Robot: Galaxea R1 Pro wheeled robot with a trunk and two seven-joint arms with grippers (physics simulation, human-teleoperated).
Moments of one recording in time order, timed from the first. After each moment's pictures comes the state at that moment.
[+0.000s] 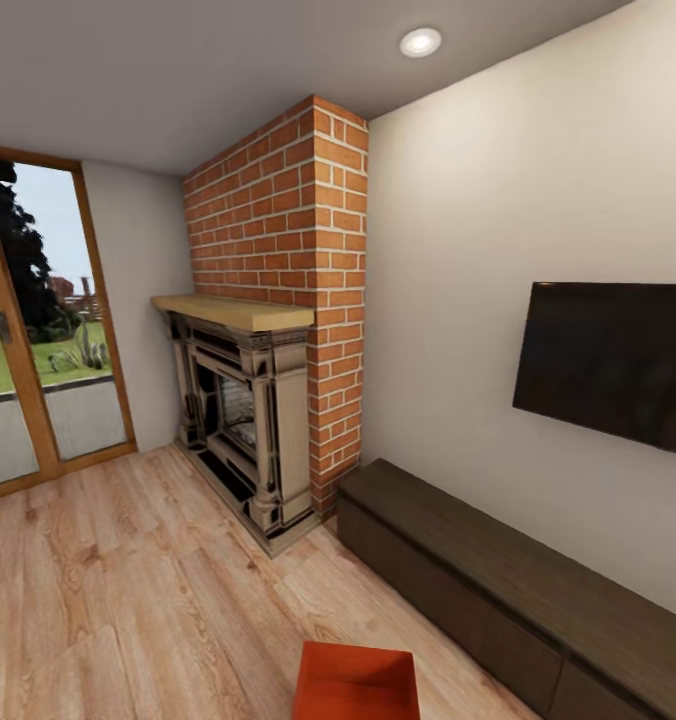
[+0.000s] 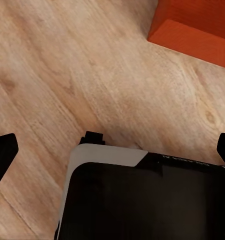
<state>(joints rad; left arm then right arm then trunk) -0.27 0.02 0.11 0.00 0.10 0.03 0.01 -0.17 -0.03 0.12 0.03 -0.02 -0.09 0.00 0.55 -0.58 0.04</state>
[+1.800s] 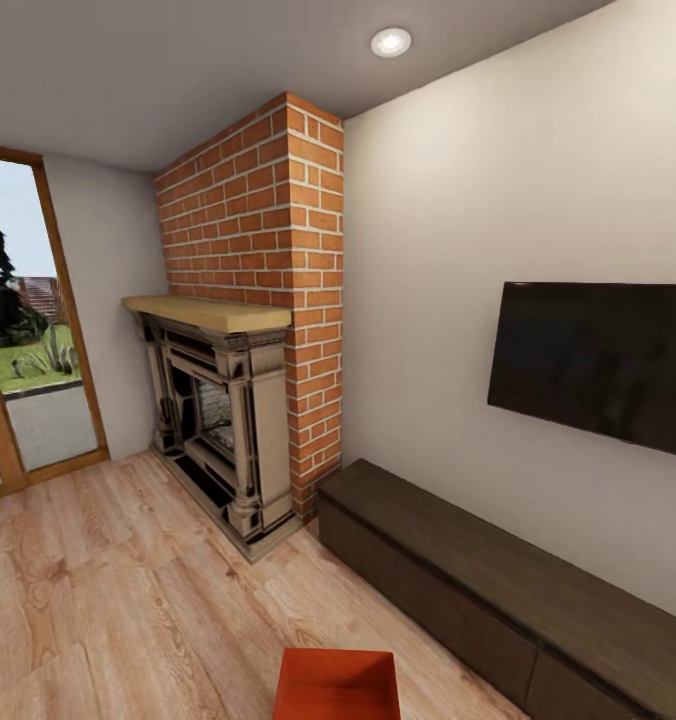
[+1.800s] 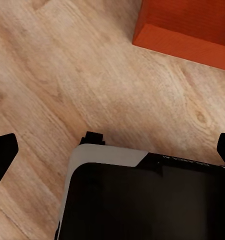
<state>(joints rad) -0.27 0.02 0.11 0.00 0.10 0.03 0.01 -0.17 -0.03 0.12 0.03 -0.03 -0.10 0.00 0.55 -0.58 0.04</state>
